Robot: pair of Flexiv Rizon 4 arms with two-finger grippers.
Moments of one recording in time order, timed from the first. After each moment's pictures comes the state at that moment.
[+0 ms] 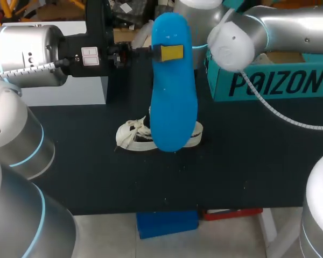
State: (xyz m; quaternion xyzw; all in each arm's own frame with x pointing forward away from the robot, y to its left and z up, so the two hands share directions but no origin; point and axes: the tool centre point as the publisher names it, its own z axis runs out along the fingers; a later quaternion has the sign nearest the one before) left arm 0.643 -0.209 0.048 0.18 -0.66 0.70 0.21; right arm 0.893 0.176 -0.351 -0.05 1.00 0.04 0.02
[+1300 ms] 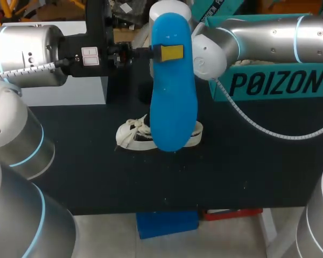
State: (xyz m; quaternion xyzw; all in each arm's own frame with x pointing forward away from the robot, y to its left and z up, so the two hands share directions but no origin) left arm 0.643 -0.209 0.048 0.18 -0.66 0.70 0.21; right arm 0.891 0.203 -0.414 0.01 1.00 0.01 -0.03
